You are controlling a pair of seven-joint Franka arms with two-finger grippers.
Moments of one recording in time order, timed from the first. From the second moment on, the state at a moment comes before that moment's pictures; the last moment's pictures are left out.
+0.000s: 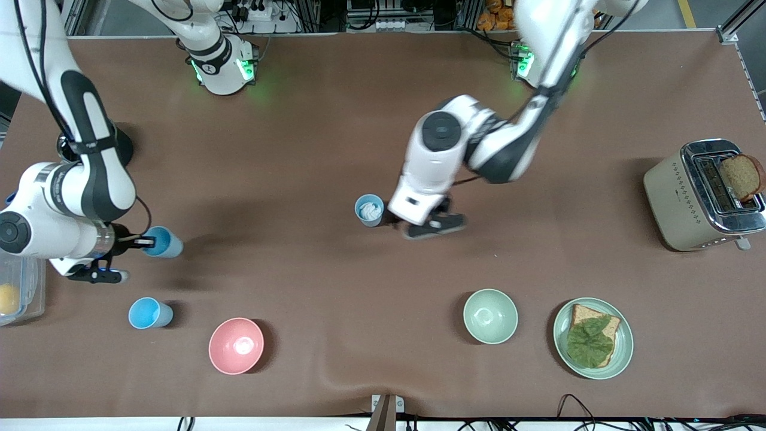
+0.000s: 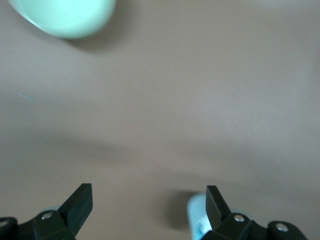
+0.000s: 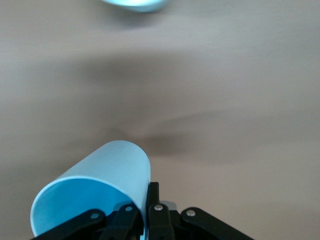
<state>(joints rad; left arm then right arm) -0.51 0.49 -0.14 -1.55 0.10 2.17 -0.96 -0.12 0.48 0.04 -1.74 0.03 2.00 0.02</state>
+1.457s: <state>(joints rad) -0.07 0.04 -0.04 -1.58 0.03 1.62 -0.26 0.59 0.53 0.05 -1.64 0.20 2.16 1.16</state>
